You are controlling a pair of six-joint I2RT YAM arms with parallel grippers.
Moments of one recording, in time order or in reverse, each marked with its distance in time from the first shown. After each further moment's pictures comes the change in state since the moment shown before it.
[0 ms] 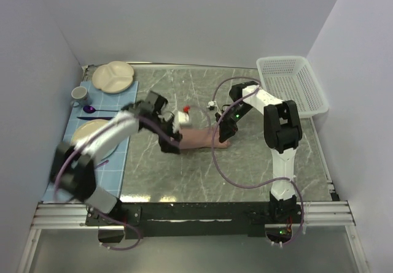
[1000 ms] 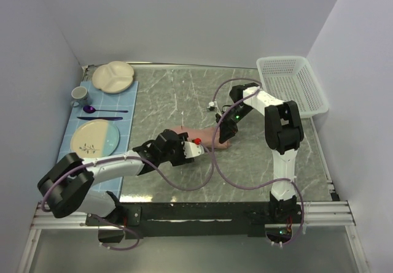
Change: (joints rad) left arm -0.372 -0.226 -0.589 0.915 -0.737 -0.127; right arm 0.002 -0.027 -0.050 0.058 0.005 0.064
